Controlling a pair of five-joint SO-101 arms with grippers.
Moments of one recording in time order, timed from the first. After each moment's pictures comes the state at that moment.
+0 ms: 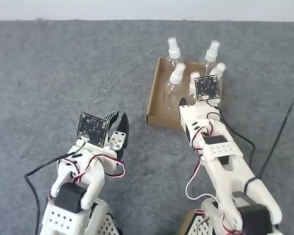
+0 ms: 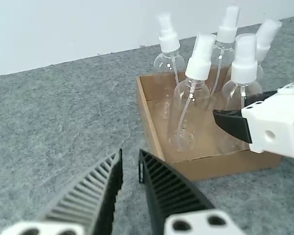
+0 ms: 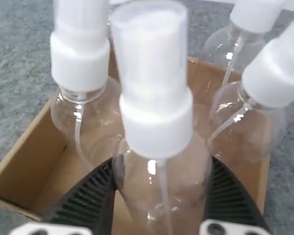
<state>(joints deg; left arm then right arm) 13.8 -90.0 78.2 49.9 4.4 -13.2 -21.9 64.6 0.1 0.5</state>
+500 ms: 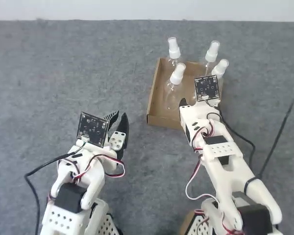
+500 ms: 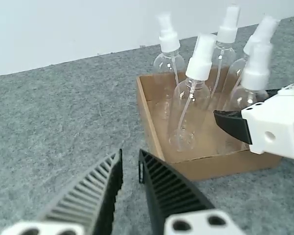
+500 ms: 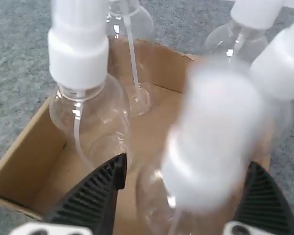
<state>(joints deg) 13.8 -90.0 78.2 49.9 4.4 -13.1 -21.9 64.7 0.1 0.5</state>
